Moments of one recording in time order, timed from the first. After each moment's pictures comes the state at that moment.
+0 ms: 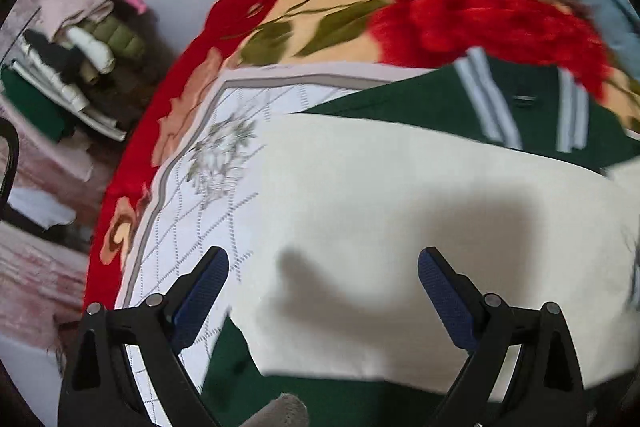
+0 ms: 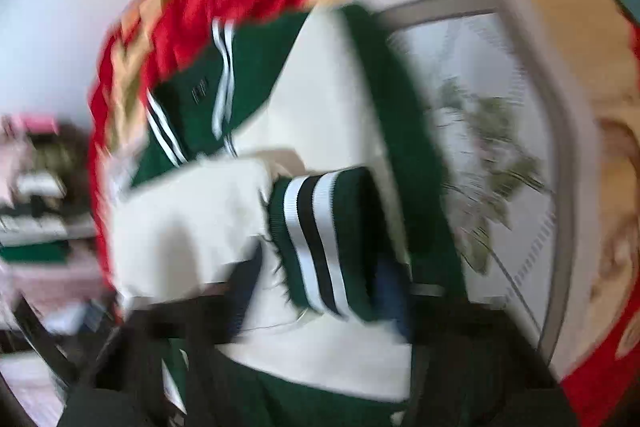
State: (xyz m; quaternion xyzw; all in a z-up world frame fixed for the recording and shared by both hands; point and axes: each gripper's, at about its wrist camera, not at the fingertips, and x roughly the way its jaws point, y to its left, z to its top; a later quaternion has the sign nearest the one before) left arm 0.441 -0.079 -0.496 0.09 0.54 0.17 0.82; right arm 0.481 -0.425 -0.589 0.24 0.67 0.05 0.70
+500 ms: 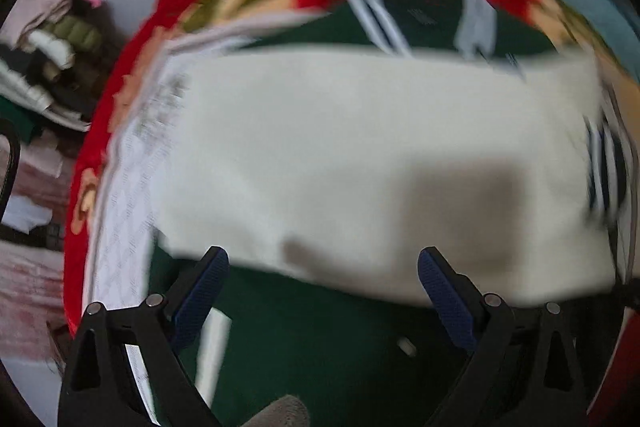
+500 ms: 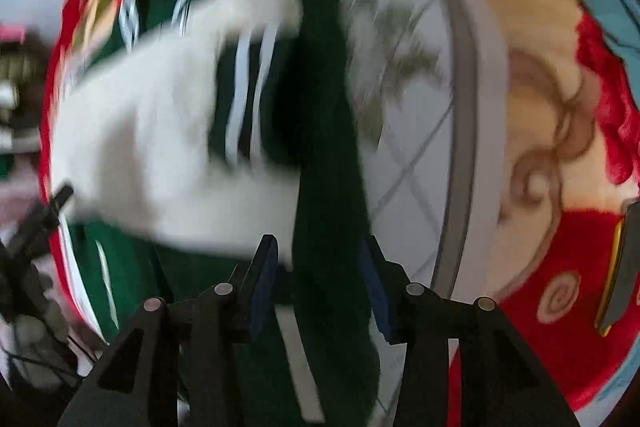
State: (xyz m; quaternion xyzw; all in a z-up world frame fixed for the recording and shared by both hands) left arm 0.358 -0.179 -0.518 0.10 0.61 0.08 0.78; right arm 0.382 -0.432 -0.578 0.10 0.74 0.06 0.66
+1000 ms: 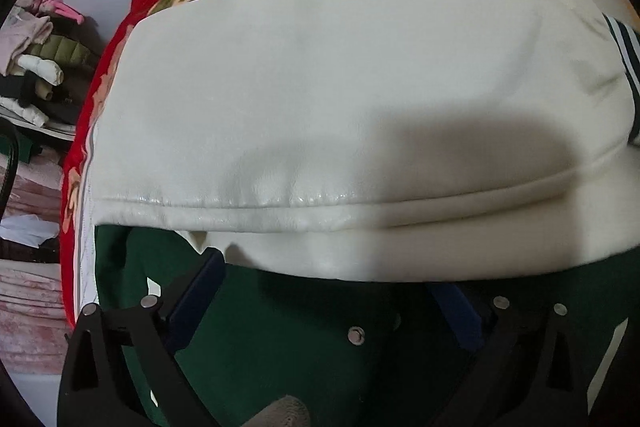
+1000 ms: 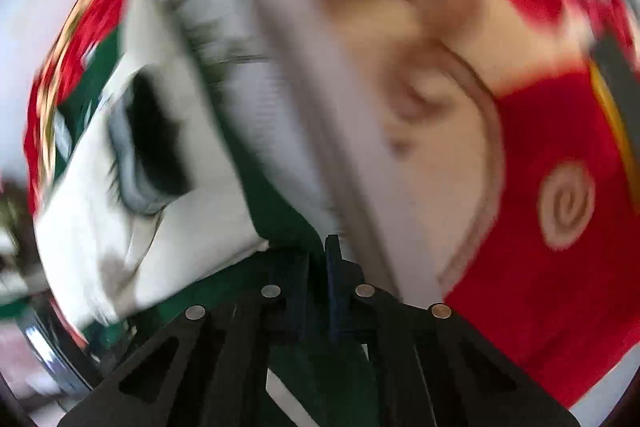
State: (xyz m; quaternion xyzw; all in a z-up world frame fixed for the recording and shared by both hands) left arm 0.344 -0.219 -0.584 0.14 0.62 0.09 0.77; right arm 0.313 -0.545 -0.625 0.35 0.66 -0.14 0.65
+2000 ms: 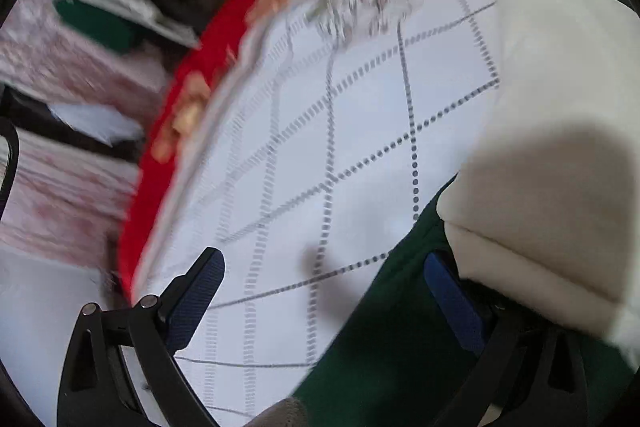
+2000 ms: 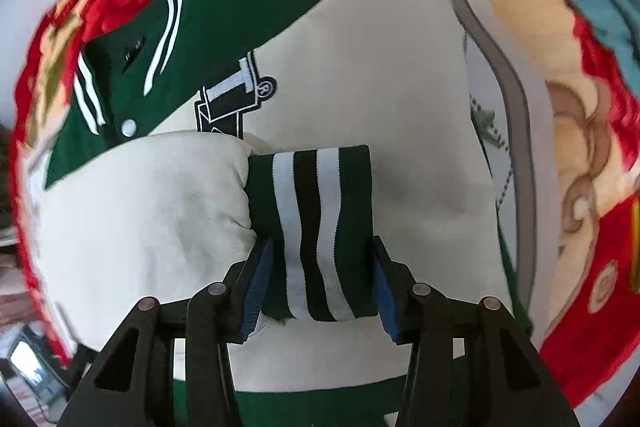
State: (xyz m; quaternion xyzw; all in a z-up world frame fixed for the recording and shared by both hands) left arm 0.373 0.053 -0.594 0.08 0.61 0.34 0.71; right arm 0.477 -0.392 -0.594 0.16 0.68 -0.10 0.71
